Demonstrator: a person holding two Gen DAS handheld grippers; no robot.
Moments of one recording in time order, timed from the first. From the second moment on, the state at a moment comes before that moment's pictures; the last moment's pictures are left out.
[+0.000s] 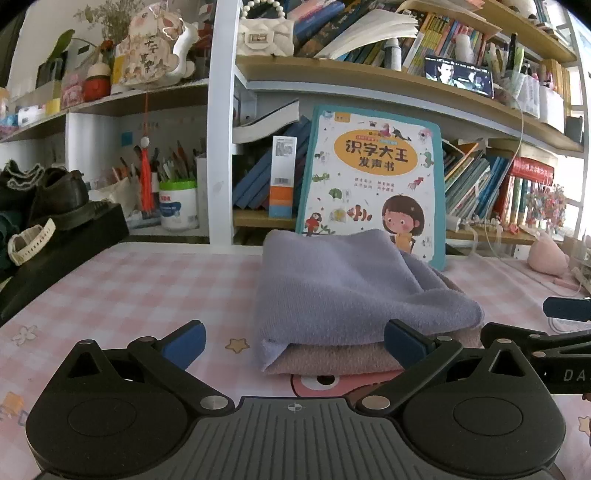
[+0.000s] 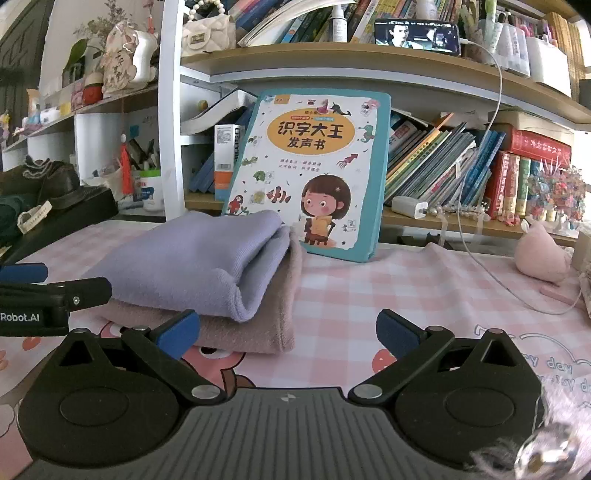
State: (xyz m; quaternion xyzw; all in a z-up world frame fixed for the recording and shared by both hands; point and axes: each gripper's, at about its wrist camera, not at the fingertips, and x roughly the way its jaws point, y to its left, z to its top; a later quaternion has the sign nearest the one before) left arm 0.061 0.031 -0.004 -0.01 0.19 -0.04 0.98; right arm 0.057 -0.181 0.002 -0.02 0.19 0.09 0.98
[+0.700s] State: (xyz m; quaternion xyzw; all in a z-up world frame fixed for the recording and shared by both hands) left arm 0.066 0.030 -0.005 -0.01 0.21 -0.05 0.98; right arm 0.060 -0.181 0.002 -0.01 0.20 0.09 0.97
